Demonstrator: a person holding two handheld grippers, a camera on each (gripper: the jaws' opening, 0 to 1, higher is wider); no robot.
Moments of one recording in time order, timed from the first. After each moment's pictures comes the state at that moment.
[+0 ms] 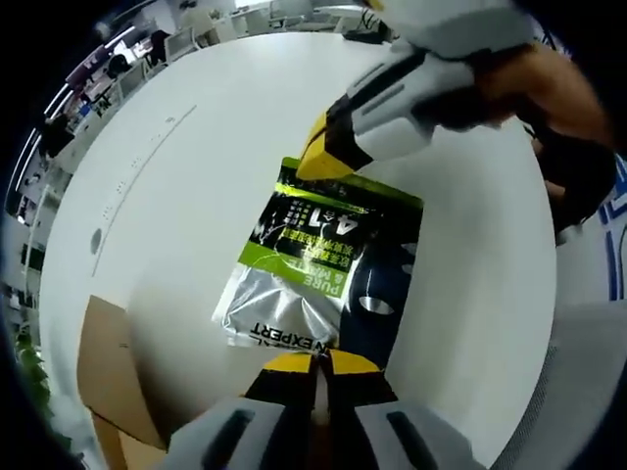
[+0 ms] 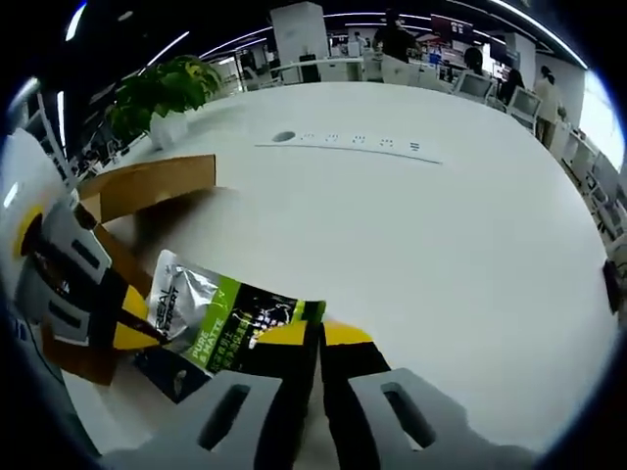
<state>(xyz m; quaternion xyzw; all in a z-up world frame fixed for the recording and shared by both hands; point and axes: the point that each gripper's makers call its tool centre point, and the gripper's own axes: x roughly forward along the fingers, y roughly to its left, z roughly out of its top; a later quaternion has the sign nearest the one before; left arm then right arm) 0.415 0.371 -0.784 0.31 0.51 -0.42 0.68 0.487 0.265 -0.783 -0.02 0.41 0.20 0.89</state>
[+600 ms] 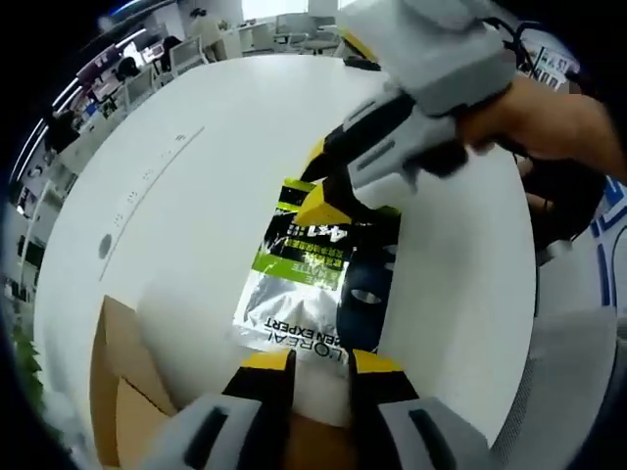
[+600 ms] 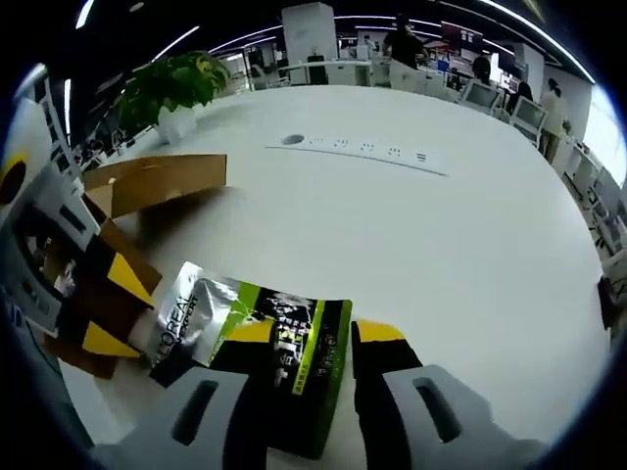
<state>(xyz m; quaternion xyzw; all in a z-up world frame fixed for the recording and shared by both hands) 0.408 0.360 -0.747 0.27 0.49 -0.45 0.70 0.484 0.267 -0.769 -0.04 0.40 0.22 0.89</state>
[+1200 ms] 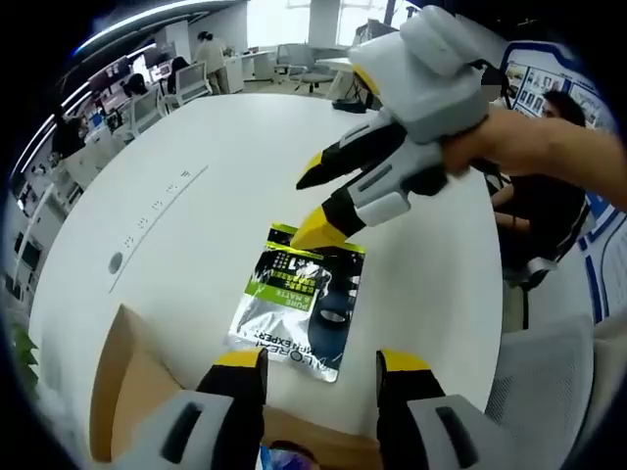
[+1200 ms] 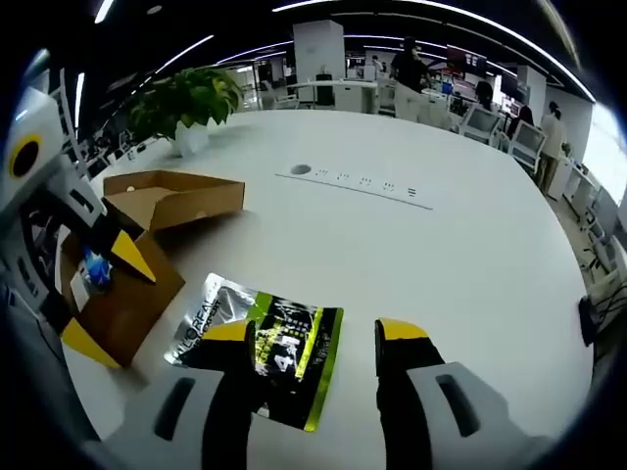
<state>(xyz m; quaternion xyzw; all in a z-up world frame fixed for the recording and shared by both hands) 0.386 0.358 -0.701 0.23 0.43 -0.48 0.73 0.466 0.261 -0.720 -0.07 0.36 0.23 0.90</state>
